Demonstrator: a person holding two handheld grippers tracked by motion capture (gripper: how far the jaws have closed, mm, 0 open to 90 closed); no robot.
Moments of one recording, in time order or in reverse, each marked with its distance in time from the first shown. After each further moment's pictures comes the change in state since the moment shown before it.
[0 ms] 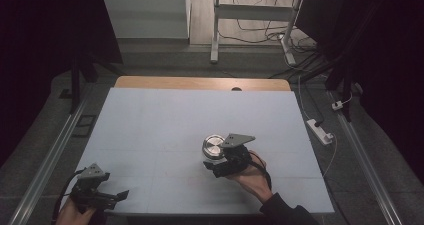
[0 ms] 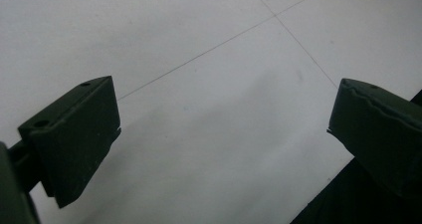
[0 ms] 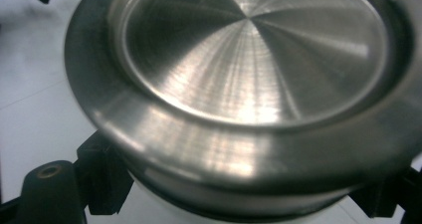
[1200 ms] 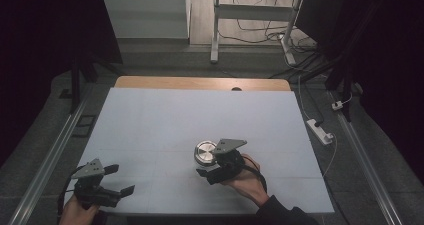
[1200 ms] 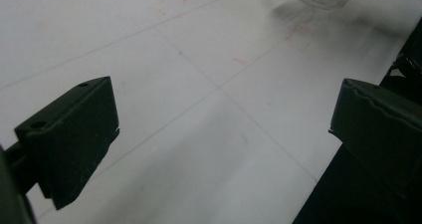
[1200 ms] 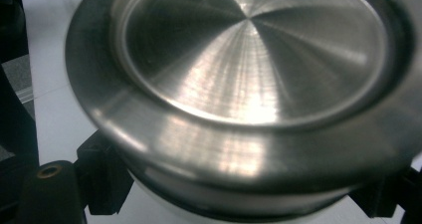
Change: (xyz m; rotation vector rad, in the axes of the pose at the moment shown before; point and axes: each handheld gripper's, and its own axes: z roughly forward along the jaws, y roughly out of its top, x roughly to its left) left arm -0.014 0.022 -0.004 -0.199 -0.141 0.115; right arm 0.018 0.004 0.006 0.016 0.062 -0.052
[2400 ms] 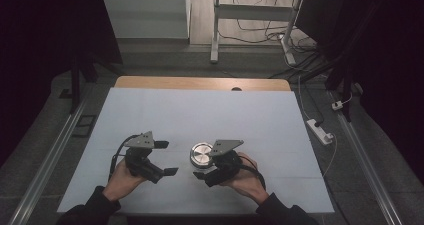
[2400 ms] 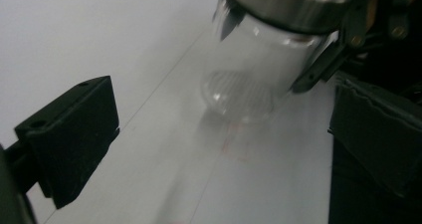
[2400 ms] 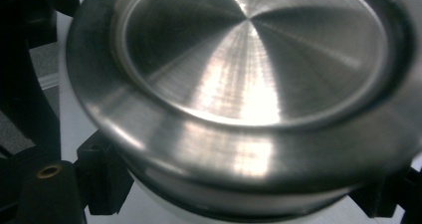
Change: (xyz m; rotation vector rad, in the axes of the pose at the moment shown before) left arm -0.020 0.106 0.085 -0.009 -0.301 0.232; right arm 0.005 0.007 0.001 -0.001 0.076 -0.077
